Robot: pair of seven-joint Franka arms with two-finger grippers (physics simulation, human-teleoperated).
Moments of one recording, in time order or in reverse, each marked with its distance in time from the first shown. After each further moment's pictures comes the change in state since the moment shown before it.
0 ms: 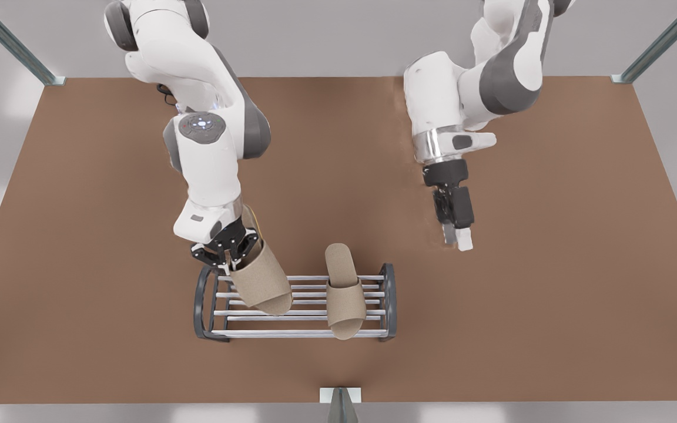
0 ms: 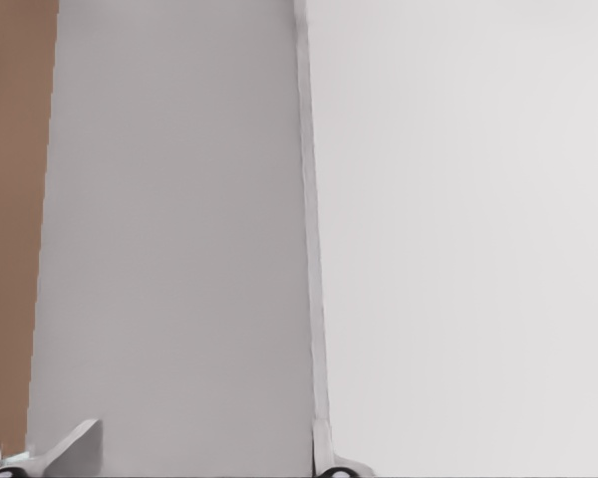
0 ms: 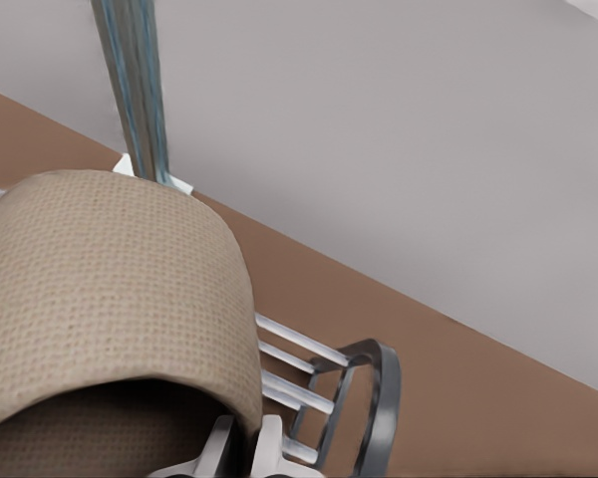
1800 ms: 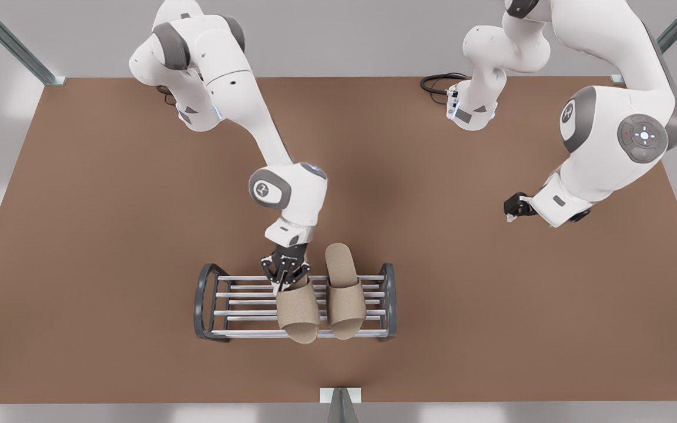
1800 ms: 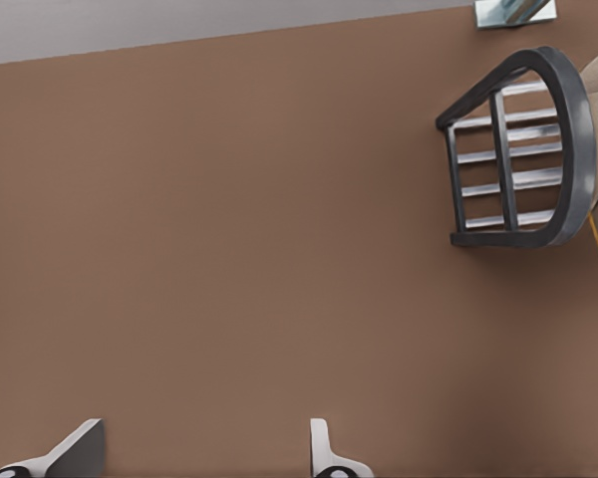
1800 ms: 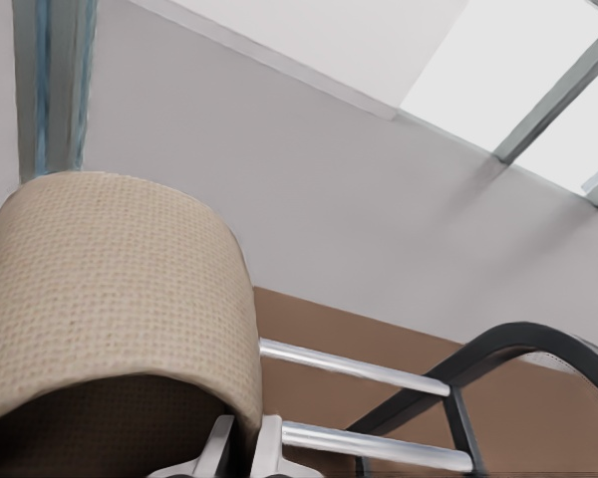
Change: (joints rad) left arm 0.673 0.015 -0.461 0.040 -0.783 -0.726 2.581; right arm 0.192 0.212 -0.065 -0.304 -0.675 0.452 0.980
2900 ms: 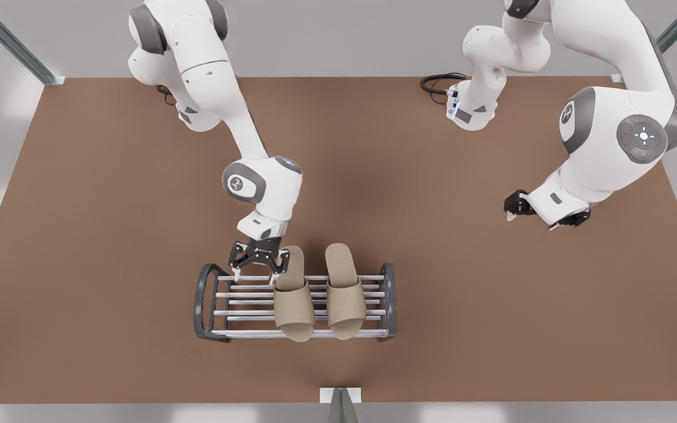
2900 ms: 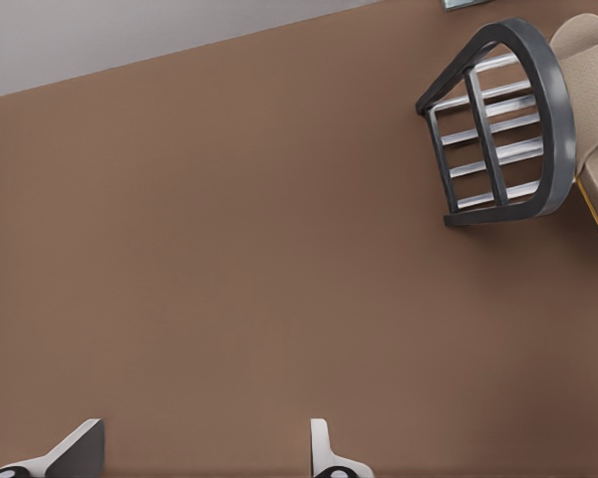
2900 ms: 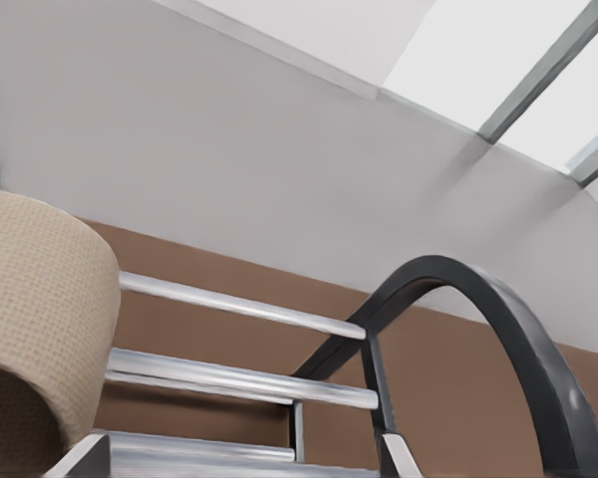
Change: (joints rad) left arm 0.000 0.001 0.000 0.002 0.003 0.006 0.114; right arm -0.040 -0.182 0.014 -0.235 -0.143 0.037 0.081
